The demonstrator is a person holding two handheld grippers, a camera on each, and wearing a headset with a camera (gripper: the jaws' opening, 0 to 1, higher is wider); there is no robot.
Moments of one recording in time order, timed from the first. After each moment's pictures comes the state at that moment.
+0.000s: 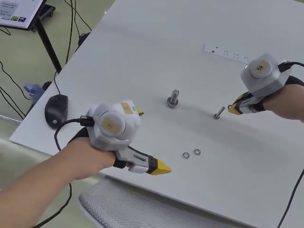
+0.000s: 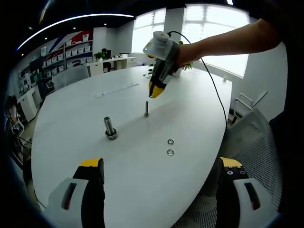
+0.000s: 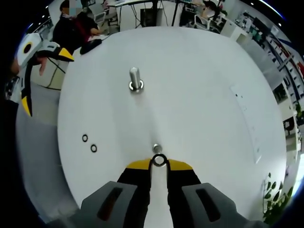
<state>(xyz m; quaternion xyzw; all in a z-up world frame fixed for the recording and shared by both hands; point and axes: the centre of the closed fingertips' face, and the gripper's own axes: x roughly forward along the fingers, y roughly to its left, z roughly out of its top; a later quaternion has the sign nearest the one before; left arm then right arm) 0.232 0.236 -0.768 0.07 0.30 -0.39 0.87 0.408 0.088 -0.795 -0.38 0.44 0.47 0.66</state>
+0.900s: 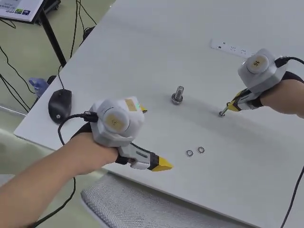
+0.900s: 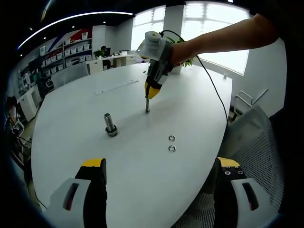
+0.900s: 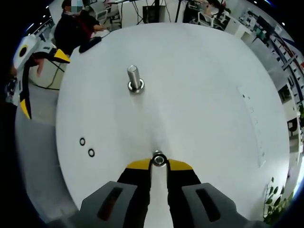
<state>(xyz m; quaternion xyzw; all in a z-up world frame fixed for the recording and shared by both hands) 0.233 0.240 -0.776 0.08 0.31 -0.39 0.86 0.414 0.098 -0.813 -0.38 0.46 0.48 0.64</state>
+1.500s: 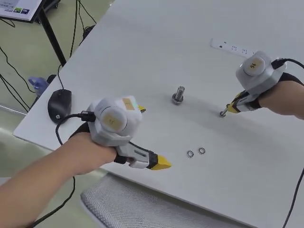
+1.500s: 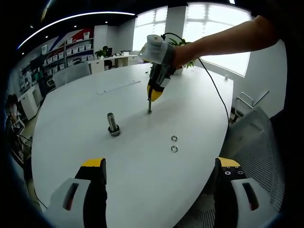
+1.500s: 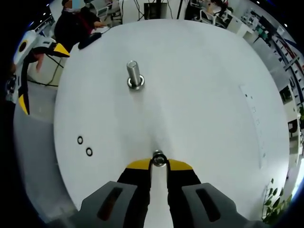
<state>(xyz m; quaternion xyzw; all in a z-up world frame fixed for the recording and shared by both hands) 0.235 0.245 -0.776 0.07 0.31 -0.38 0.87 0.417 0.098 -0.822 -0.39 0.46 0.48 0.63</state>
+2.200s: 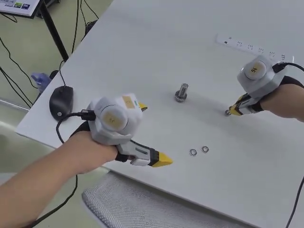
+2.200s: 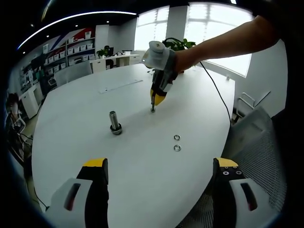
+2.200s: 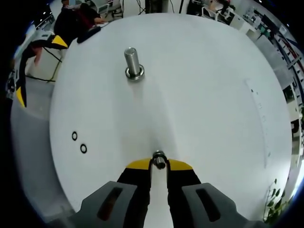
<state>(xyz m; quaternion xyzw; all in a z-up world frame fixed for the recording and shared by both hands) 0.239 0.248 -0.779 0.07 0.31 -0.38 0.87 0.411 0.093 -0.843 -0.40 0.47 0.48 0.62</state>
